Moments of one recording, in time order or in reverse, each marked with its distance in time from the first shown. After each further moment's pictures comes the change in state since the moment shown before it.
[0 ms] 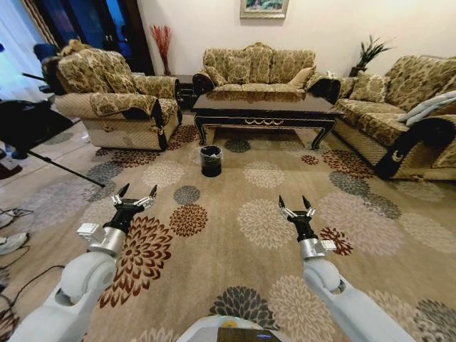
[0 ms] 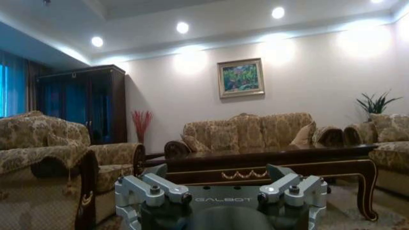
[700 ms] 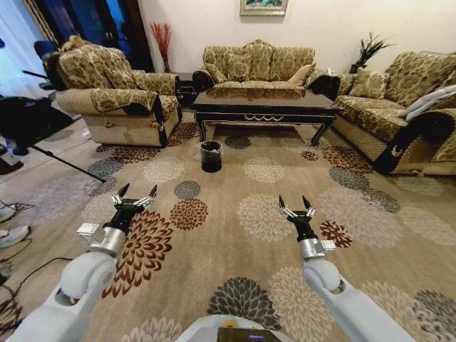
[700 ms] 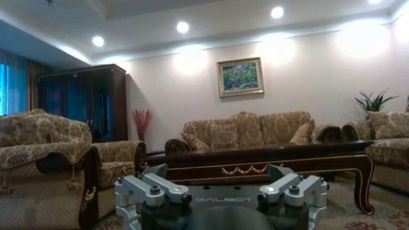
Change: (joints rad) left arm 0.000 0.000 0.000 0.000 0.000 0.000 0.000; right arm 0.000 0.000 0.000 0.000 0.000 0.000 0.000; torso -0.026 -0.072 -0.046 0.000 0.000
